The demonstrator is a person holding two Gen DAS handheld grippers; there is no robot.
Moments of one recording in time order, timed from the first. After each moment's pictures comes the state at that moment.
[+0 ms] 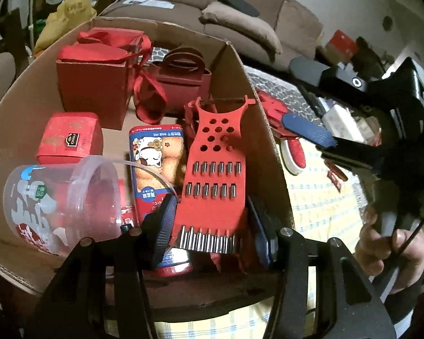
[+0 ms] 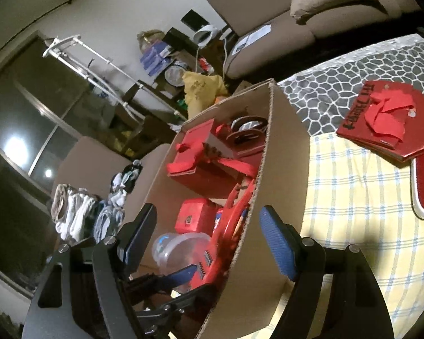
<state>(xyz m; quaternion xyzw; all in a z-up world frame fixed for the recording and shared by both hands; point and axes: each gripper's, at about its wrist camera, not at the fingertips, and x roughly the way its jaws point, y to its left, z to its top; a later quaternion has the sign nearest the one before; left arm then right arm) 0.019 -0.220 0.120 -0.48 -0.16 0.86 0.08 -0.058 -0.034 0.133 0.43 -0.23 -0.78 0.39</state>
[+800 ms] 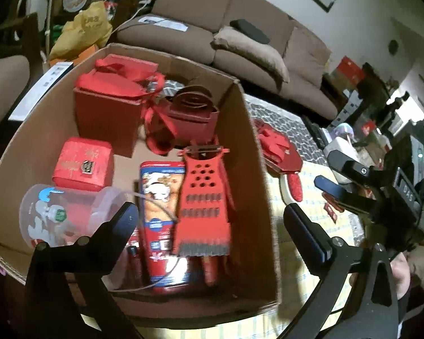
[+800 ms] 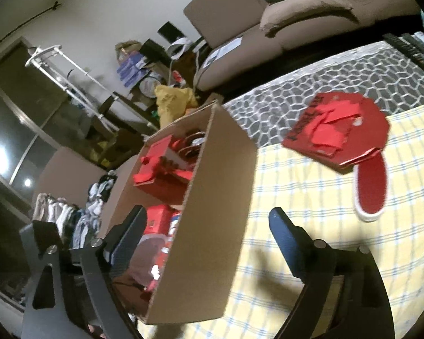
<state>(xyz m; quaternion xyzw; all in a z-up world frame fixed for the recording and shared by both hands) 0.011 -0.230 0.149 -0.43 -0.19 0.88 0.06 -0.063 0.032 0.132 0.43 -0.22 -0.81 0.33</state>
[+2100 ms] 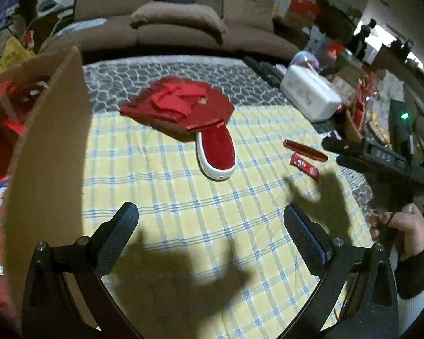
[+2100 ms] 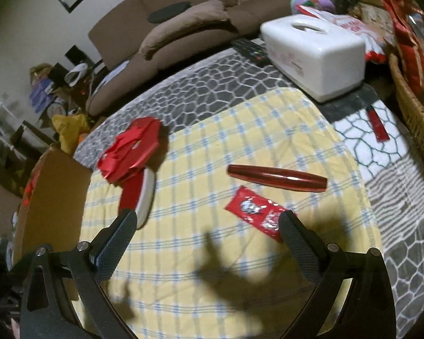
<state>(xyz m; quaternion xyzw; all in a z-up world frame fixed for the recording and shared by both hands) -0.029 -0.030 0.102 -0.47 -0.05 0.87 0.16 -0.082 0.276 0.067 0.46 -0.18 -0.86 0.10</state>
